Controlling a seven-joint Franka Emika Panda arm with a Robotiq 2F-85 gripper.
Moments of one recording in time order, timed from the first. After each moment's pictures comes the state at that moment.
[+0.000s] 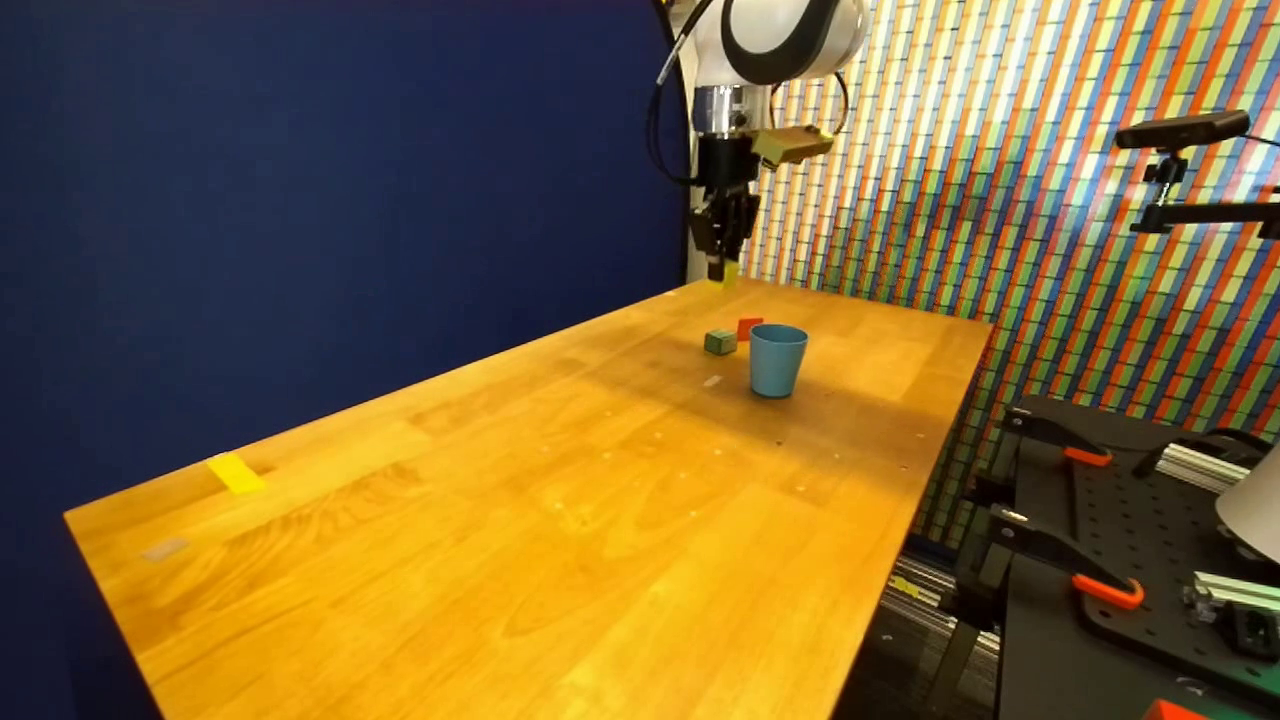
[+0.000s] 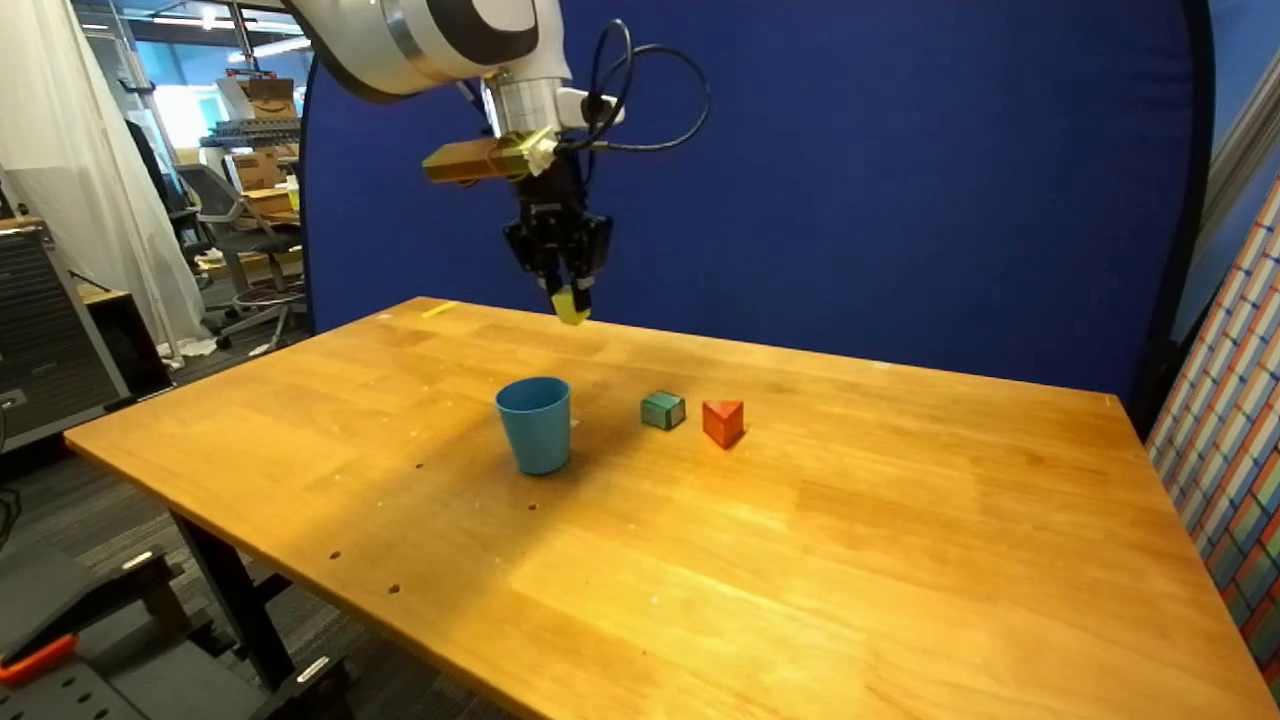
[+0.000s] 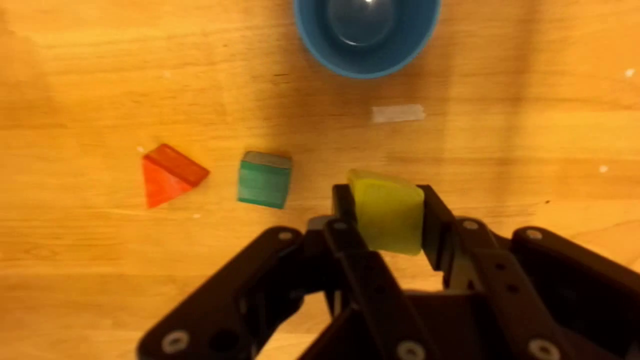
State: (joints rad) arm 0.05 0.30 -0.10 -2.08 -0.10 2.39 0.07
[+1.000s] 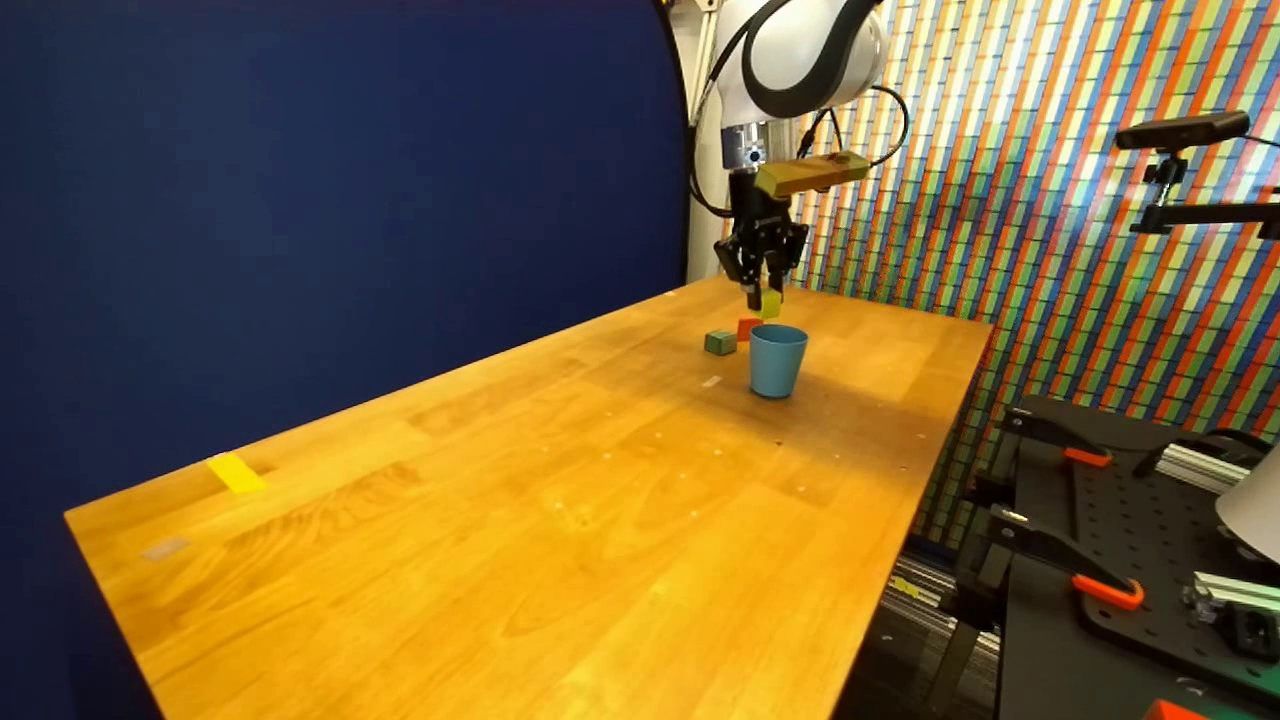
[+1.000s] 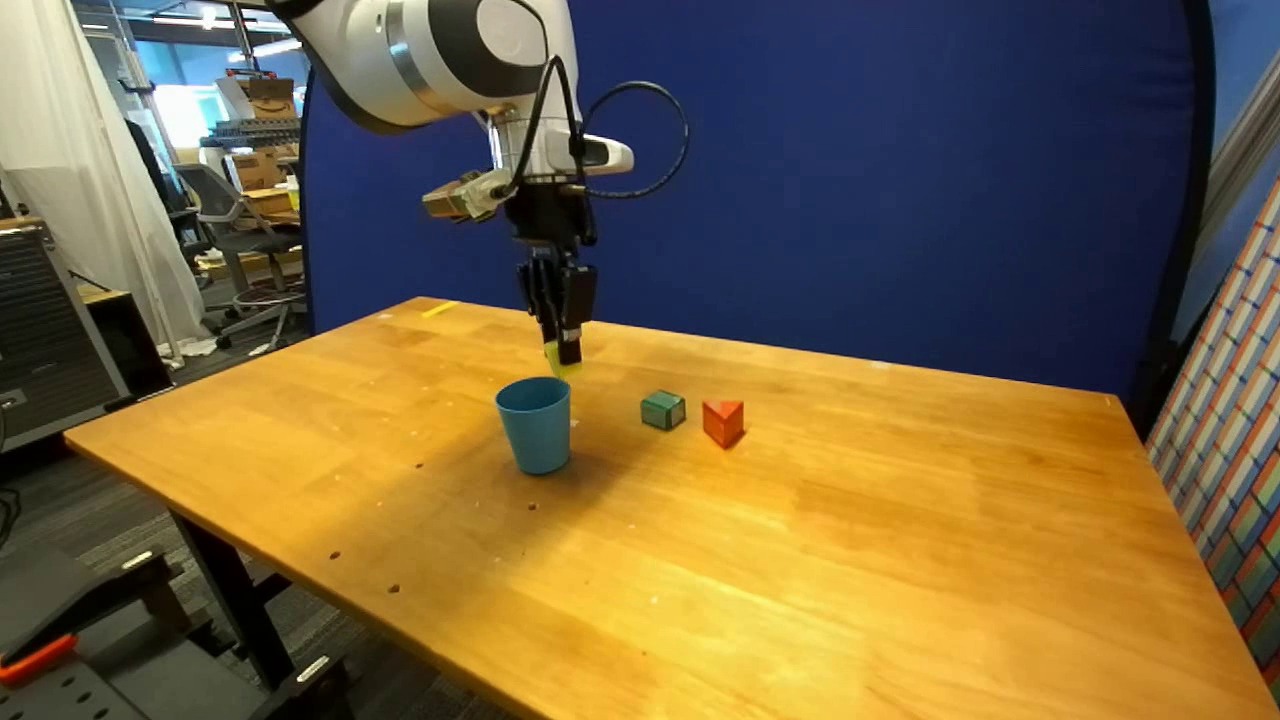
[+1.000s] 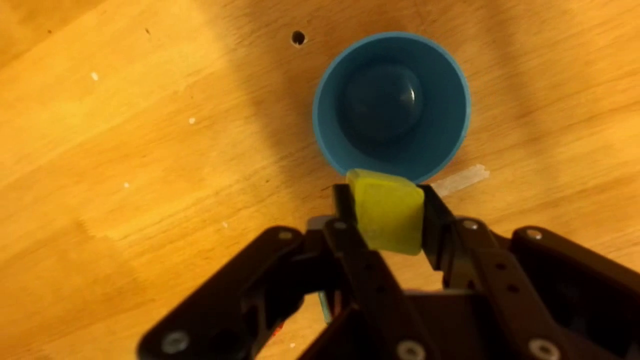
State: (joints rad) arm 0.04 0.31 -0.13 -2.15 -0.11 2.33 0.44
